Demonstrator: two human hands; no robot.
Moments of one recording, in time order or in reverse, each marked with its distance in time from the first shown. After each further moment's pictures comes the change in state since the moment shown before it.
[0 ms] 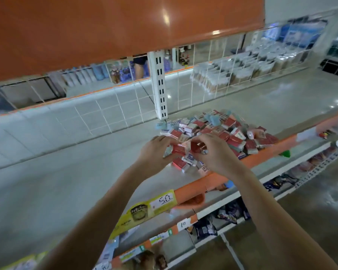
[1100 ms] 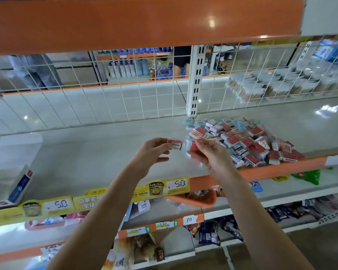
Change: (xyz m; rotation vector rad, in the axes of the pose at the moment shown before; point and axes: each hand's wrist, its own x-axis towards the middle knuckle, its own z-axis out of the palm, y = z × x) left_hand -0.080 0.002 -0.028 -1.091 0.214 -0.616; right_hand -0.009 -0.039 0.040 1.349 -0.070 0.453
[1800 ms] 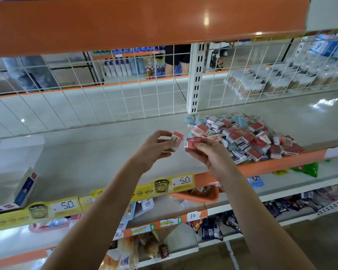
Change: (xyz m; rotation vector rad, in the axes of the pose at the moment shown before) left_hand 0.001 0.011 -0.008 -0.066 -0.103 -0.036; right_hand -0.005 0.008 0.013 -0.010 -0.034 0.005
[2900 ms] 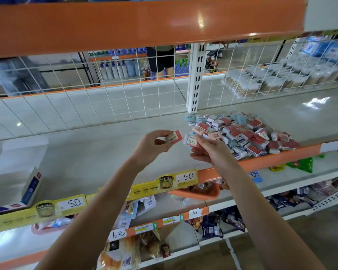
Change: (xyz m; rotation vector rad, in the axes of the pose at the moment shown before) left_hand -0.008 -0.008 -0.021 0.390 0.060 0.251; right_hand -0.008 0.003 0.001 -0.275 0.038 0.003
